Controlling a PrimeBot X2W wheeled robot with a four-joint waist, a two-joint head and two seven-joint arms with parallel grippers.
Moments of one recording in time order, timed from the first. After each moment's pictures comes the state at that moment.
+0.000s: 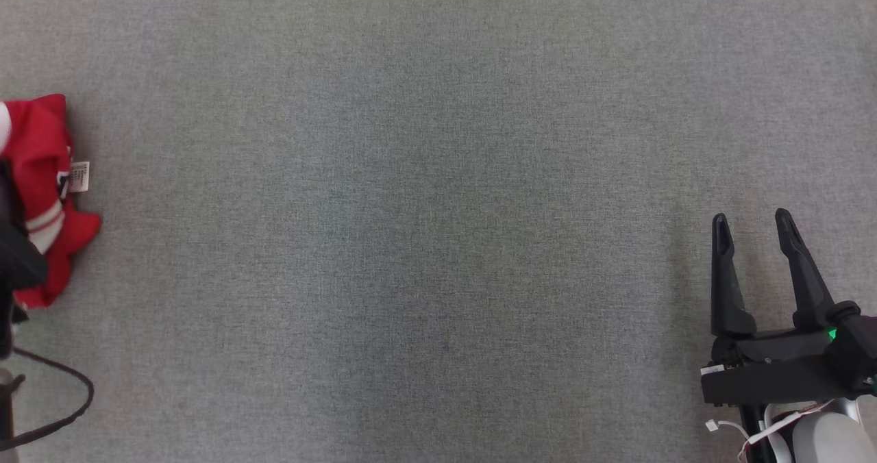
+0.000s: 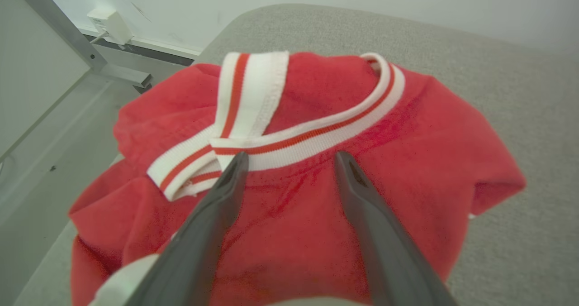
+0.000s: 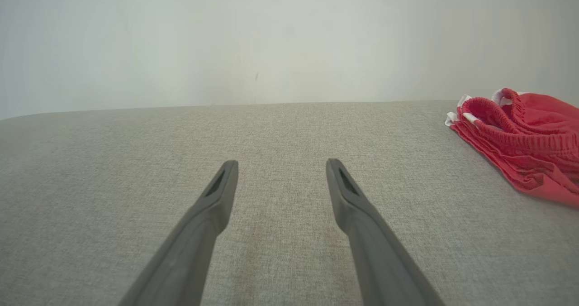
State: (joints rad) left arm -0.76 0.41 0.17 0.76 -0.36 -0.12 0.06; right arm -0.14 -0.11 -0.05 -0.02 0.14 0.13 -0.20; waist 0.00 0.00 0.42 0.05
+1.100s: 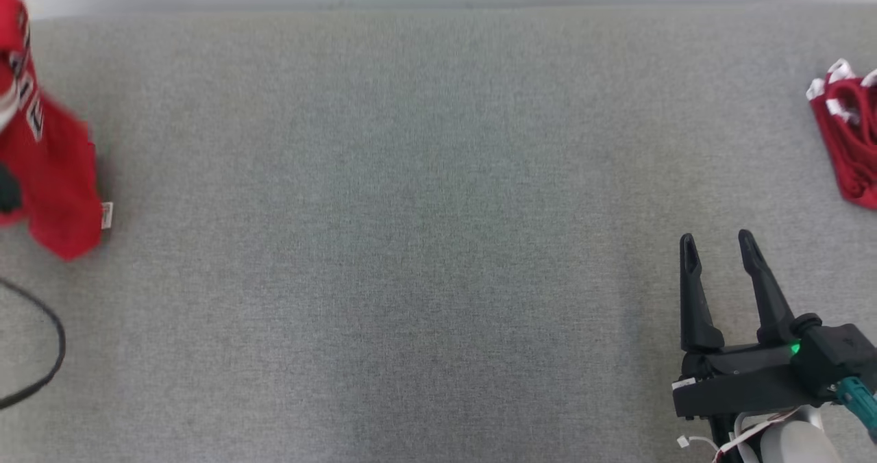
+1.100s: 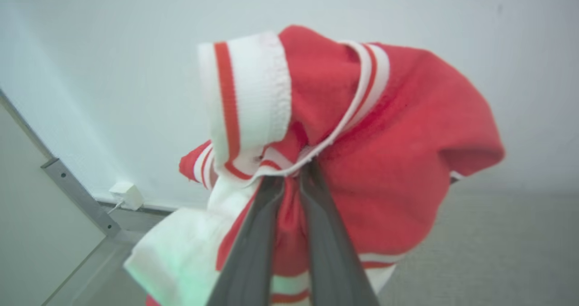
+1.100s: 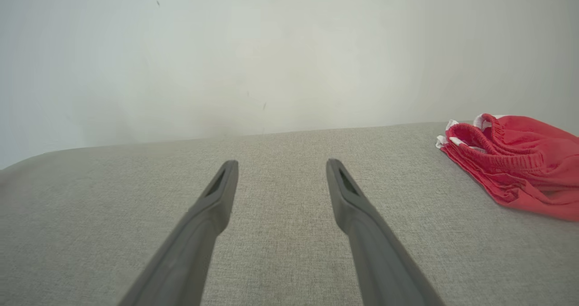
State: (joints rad) left arm -0.84 0.48 0.03 0.67 -0.34 -0.07 -0.03; right arm -0.14 -0.08 -0.01 0.06 0.17 0.13 -0.23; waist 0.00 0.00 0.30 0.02
